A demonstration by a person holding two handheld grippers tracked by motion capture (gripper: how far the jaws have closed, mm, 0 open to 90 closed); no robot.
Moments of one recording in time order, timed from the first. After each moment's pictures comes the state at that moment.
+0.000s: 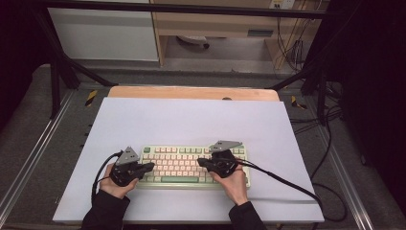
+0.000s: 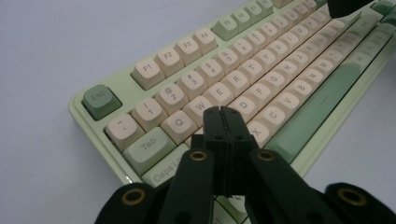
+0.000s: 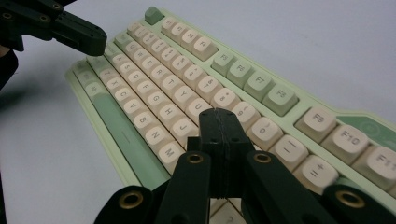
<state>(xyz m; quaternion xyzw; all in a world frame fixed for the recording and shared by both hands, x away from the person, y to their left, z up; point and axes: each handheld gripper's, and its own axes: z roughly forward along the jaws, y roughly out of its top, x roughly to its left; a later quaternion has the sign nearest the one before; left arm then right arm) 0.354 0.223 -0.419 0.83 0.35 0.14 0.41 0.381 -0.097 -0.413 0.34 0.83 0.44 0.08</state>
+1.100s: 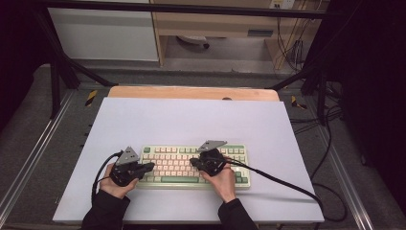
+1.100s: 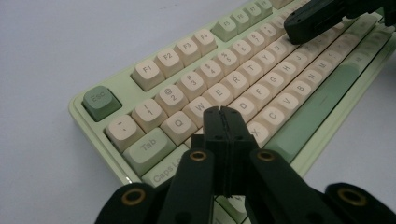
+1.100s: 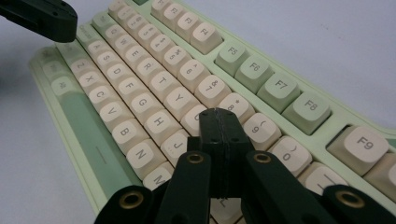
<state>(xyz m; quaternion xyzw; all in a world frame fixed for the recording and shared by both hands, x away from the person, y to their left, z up) 0.354 0.223 -0.418 0.83 0.35 0.14 0.41 0.394 -0.069 -0.430 0.33 0.84 0.42 0.09</state>
